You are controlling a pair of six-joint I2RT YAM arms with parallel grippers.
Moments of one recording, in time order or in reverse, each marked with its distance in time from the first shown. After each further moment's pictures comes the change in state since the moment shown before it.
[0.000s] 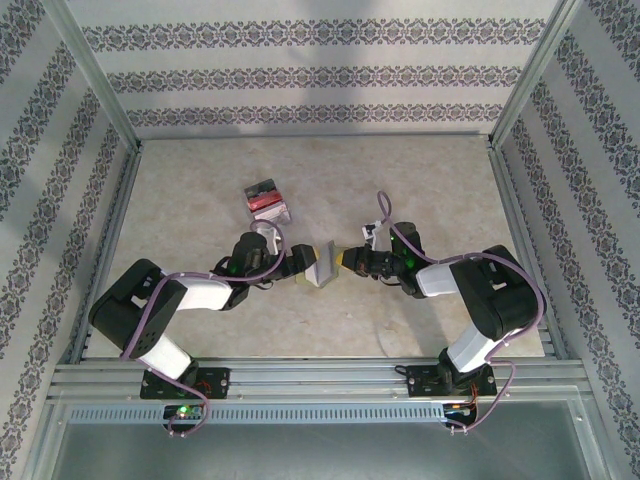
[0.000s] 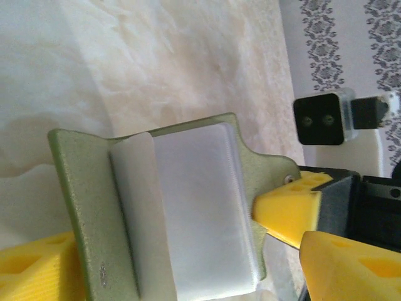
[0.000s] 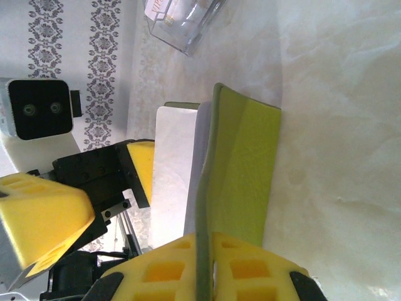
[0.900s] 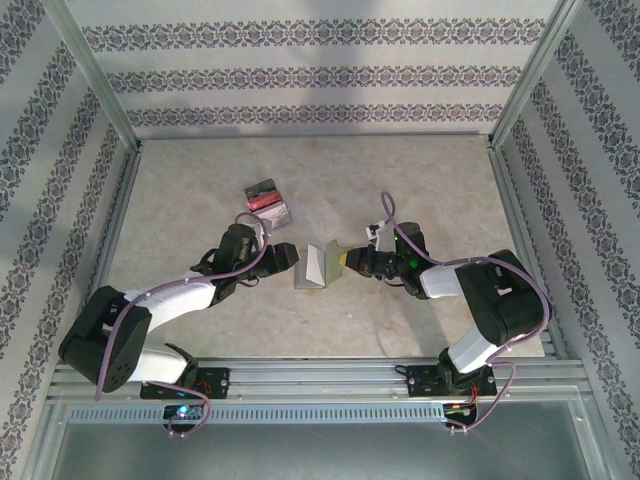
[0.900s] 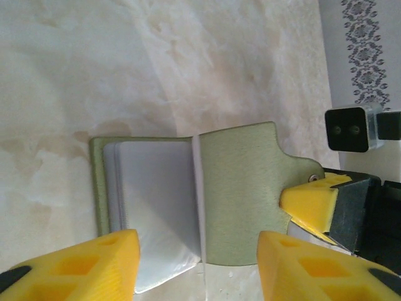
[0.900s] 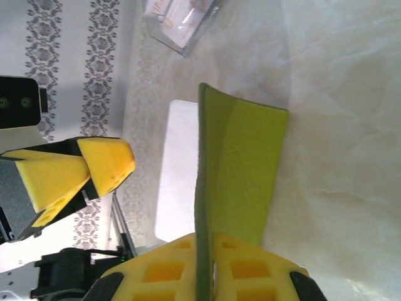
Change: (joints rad) left arm 0.058 -0.207 0.051 -0.392 -0.033 0.107; right arm -0.023 -0.039 -0.014 -0.057 0.000 -0.057
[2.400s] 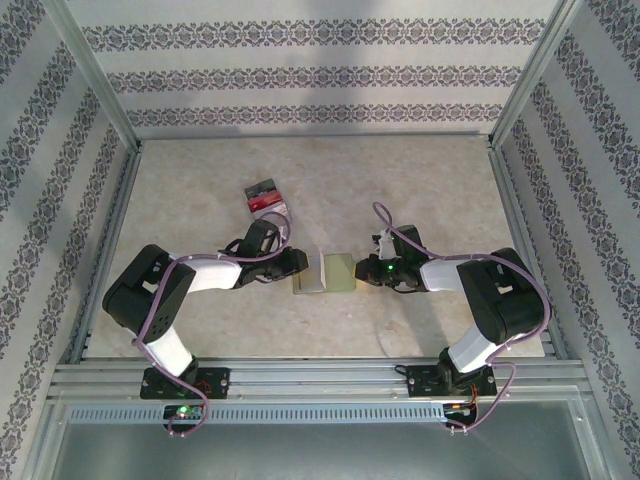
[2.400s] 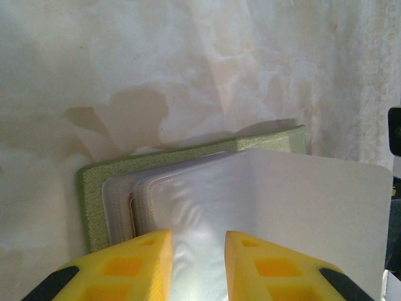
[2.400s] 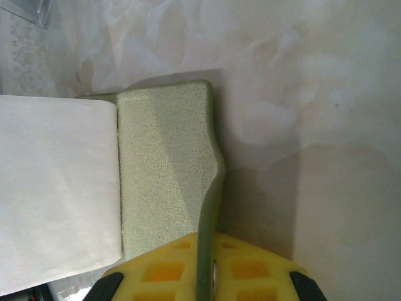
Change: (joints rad) left arm -0.031 0.315 0.155 -0.045 0.055 -0.006; right arm -0.021 0.005 0.064 -0.412 0.176 -0.238
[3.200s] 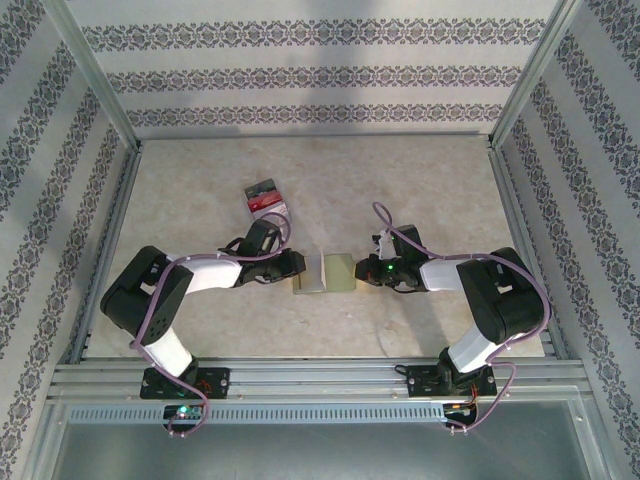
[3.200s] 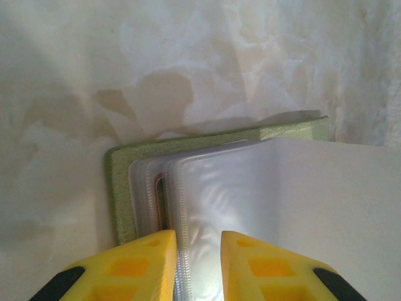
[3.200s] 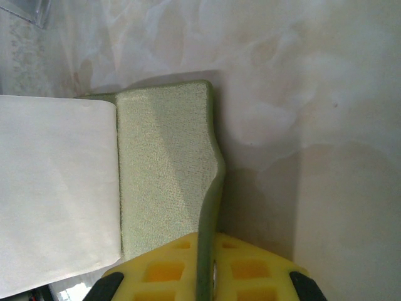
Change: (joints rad) left arm -0.009 -0.012 0.024 -0.097 -0.033 0.029; right arm 0.000 0.003 0.002 -0.003 -0.001 0.000
